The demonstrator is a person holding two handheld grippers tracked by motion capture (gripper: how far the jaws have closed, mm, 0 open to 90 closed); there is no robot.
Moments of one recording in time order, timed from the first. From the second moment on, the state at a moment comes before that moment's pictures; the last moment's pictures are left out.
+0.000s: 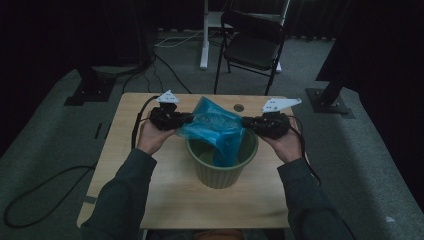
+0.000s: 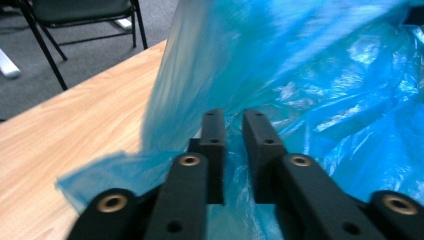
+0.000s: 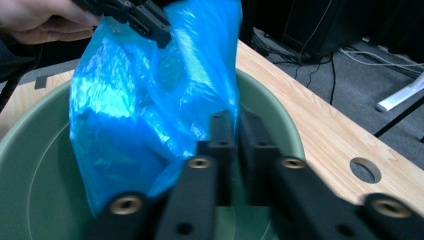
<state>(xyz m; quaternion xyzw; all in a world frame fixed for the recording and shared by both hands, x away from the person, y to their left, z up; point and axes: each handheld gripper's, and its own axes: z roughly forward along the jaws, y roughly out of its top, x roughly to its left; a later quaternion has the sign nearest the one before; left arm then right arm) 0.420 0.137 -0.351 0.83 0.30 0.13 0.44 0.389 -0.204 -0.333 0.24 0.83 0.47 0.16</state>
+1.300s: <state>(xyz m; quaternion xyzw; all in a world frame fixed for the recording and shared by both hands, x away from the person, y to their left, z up) 0.383 0.122 -0.345 0.84 0.24 0.18 0.45 0.421 -0.193 -0.322 0.33 0.83 0.41 0.20</state>
